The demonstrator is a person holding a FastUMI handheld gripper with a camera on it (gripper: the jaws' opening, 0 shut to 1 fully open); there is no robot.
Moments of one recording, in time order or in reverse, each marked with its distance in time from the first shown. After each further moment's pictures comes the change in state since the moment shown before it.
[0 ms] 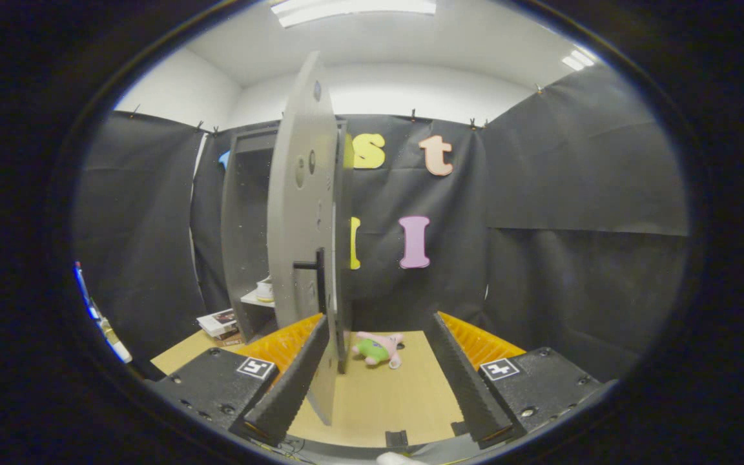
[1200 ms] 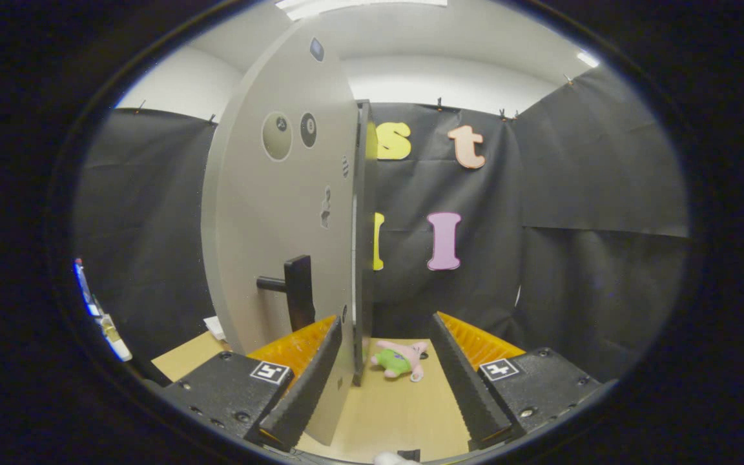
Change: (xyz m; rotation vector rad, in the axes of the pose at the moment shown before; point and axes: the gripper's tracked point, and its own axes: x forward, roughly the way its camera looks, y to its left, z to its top) arm 0.091 0.072 0.024 -0.024 0.024 0.141
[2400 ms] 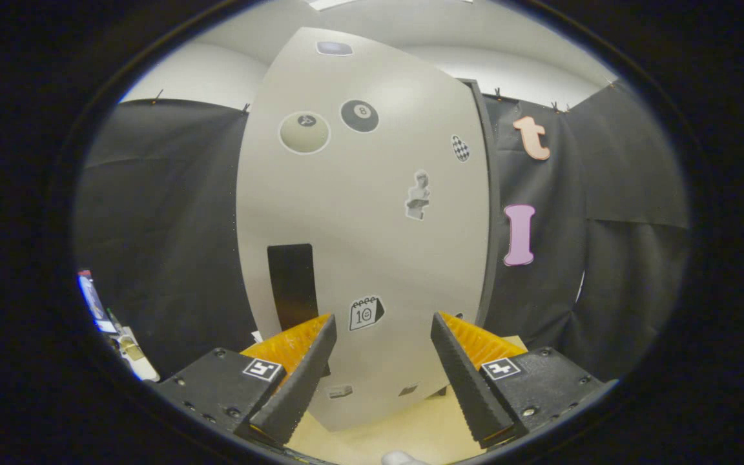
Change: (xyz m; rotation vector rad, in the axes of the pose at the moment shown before) arm 0.093 0.217 0.004 -0.005 0.014 0.101
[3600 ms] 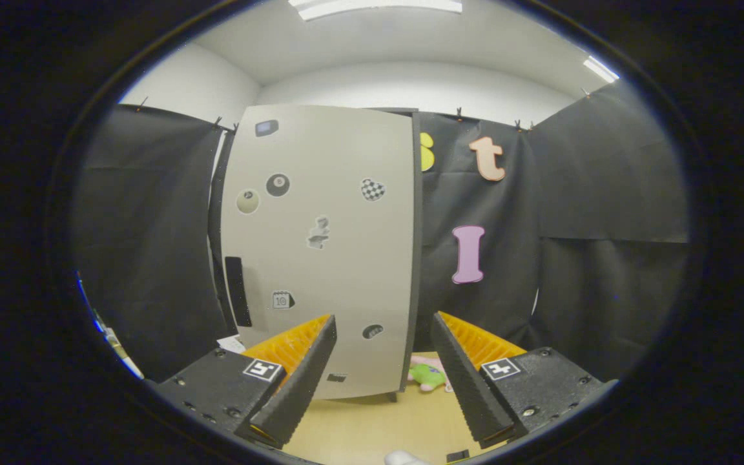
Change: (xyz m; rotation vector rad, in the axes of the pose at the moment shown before) arm -0.076 -0.121 0.030 0.007 -0.065 -0.164
